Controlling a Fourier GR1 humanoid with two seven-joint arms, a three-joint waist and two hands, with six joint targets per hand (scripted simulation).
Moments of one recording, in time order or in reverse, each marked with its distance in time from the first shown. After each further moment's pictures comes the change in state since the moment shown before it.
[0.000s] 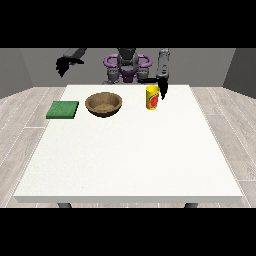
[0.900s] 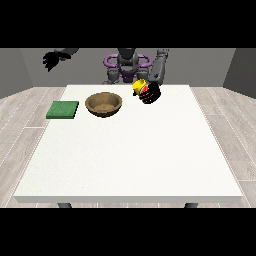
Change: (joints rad) left arm -0.148 -0.008 -0.040 0.312 -0.242 0.346 -0.017; right arm -0.035 -0.127 -0.108 0.120 -0.112 0.125 0.055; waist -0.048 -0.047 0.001
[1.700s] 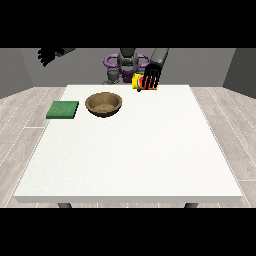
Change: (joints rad) left arm -0.359 0.099 -0.379 0.248 -0.717 0.096 0.737; right arm -0.106 -0.049 -0.009 0.137 0.020 -0.096 0.156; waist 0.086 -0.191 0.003
